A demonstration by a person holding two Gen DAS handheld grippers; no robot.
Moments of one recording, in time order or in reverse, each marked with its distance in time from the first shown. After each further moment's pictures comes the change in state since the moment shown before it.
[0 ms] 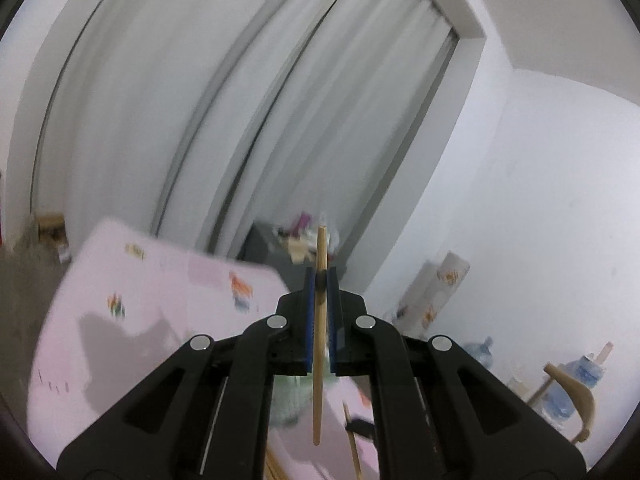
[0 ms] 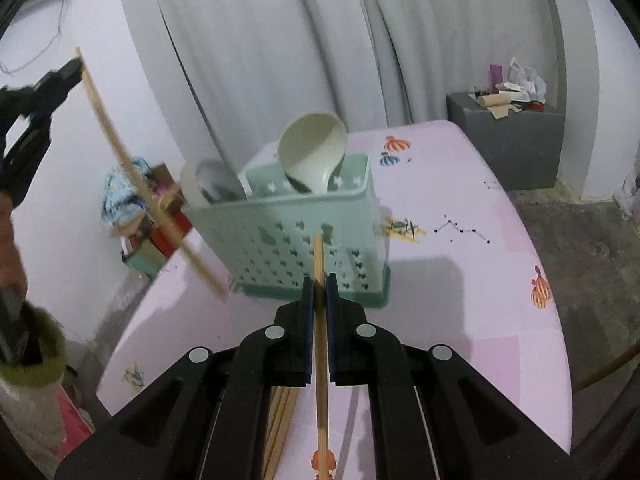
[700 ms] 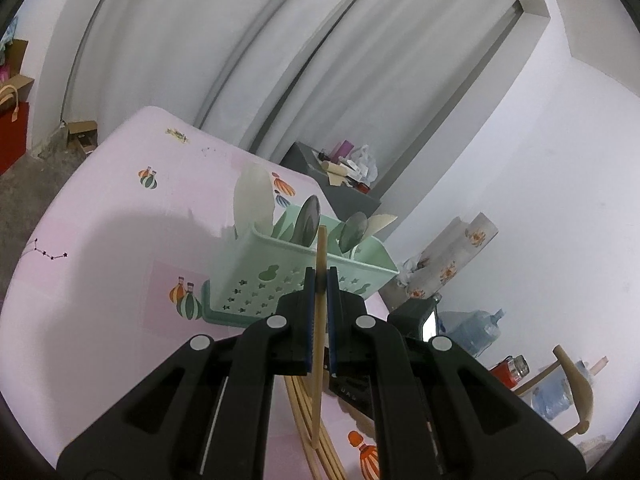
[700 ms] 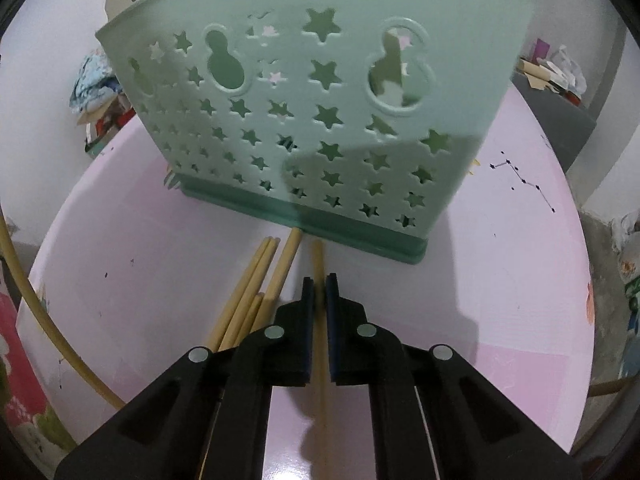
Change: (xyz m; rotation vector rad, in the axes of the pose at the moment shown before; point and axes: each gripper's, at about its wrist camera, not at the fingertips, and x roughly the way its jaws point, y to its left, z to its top) left arm 0.004 0.054 -0.108 -0.183 0.255 0.102; right arm 0.131 0.012 -0.032 -0.207 0.351 -0.121
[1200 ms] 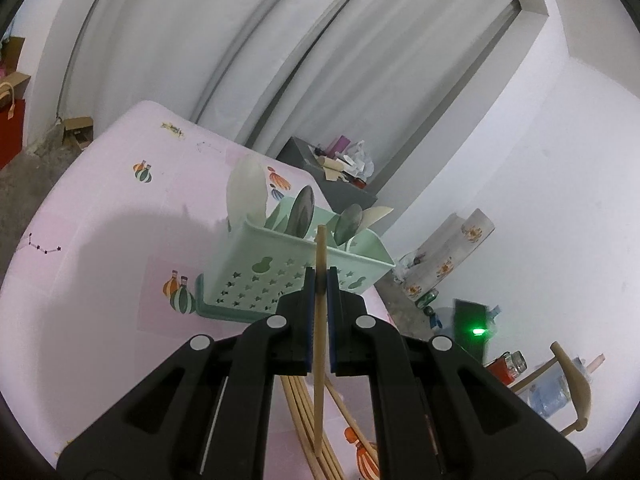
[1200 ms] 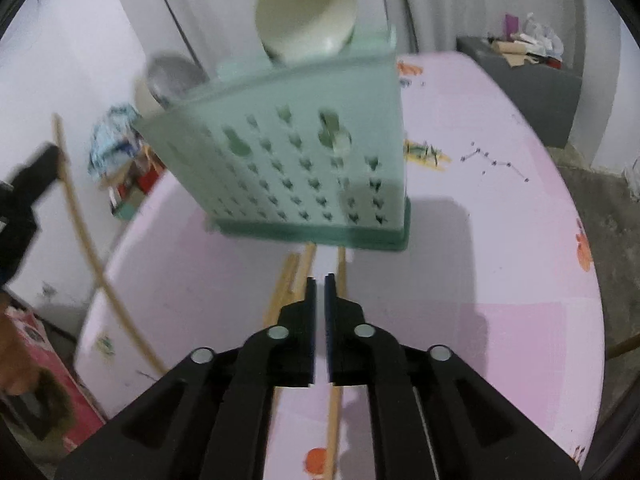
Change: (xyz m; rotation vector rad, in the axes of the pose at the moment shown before) left arm 0.008 -0.001 -0.005 -0.006 0.025 -0.006; right arm -0.030 -0.020 -0.016 0.167 -0.080 0.103
